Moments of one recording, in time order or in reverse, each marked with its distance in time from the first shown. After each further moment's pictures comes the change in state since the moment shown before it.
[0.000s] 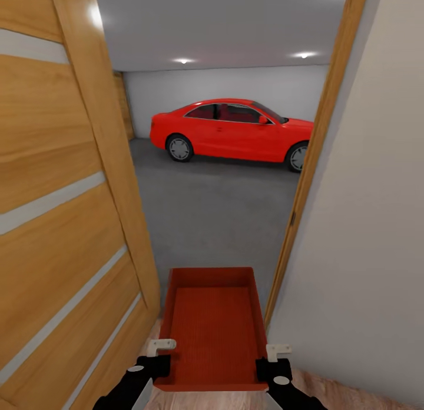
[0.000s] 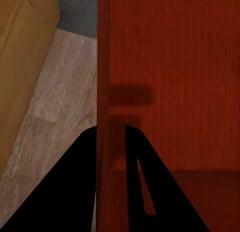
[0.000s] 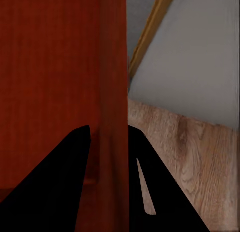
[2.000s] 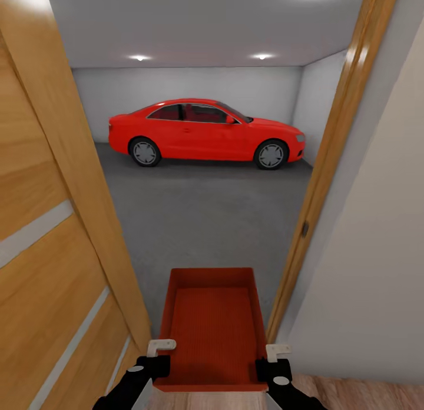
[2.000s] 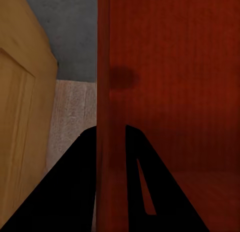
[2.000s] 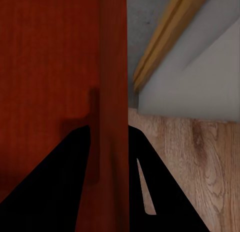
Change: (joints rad) left arm 0.000 0.001 0.000 0.001 0.000 0.001 -0.001; right arm 0.000 0.002 0.000 0.003 0.001 0.000 0.000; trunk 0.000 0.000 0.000
